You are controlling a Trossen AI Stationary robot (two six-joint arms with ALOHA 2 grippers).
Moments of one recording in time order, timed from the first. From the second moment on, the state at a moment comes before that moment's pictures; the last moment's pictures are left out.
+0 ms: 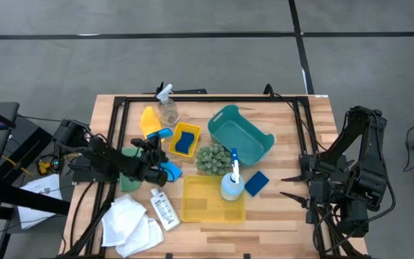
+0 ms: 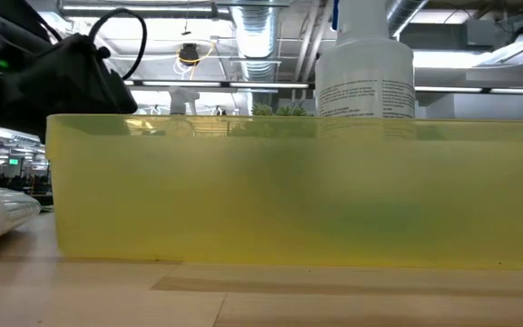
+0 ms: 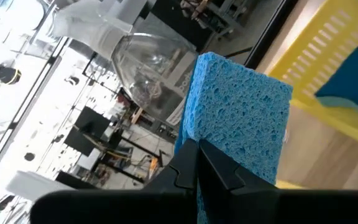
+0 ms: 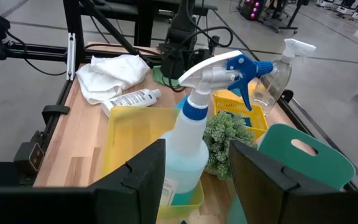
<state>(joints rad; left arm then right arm) -0.28 1.54 0.38 -0.07 -1.57 -0.29 1.17 1.23 1.30 -1.17 1.18 0.89</state>
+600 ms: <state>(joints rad) -0.27 1.54 0.38 -0.07 -1.52 -0.30 1.17 1.23 1.30 -1.17 1.18 0.89</state>
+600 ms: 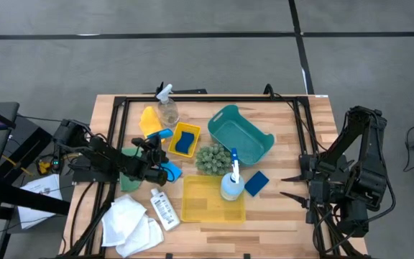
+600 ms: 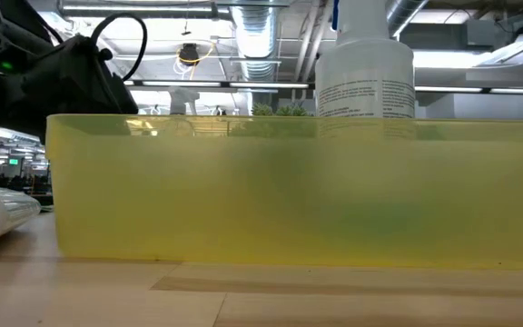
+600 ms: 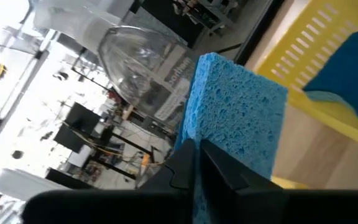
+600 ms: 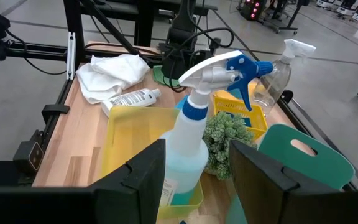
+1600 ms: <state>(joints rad) -0.34 1.53 0.38 -0.15 -1.26 -0.35 1.17 1.23 1.30 -1.17 1.17 0.89</state>
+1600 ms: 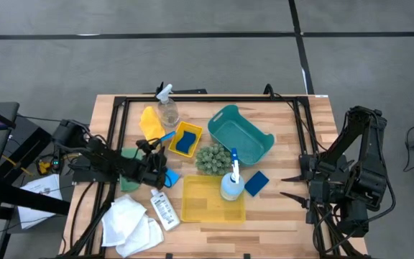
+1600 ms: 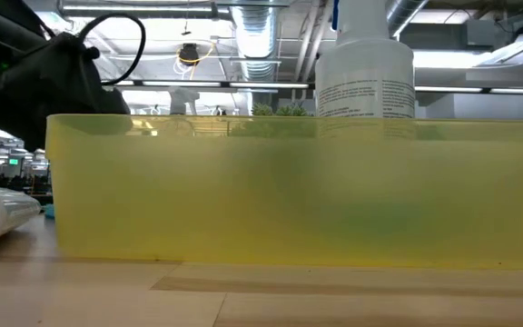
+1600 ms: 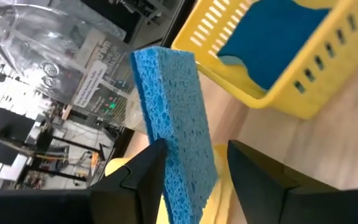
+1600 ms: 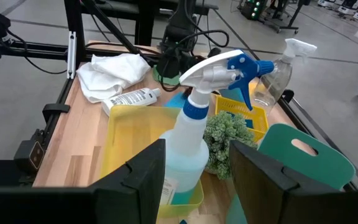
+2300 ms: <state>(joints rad) -0.39 1.03 0.38 -0.26 -1.08 -0.36 1.17 1.23 1.30 -1.17 1.17 0.89</state>
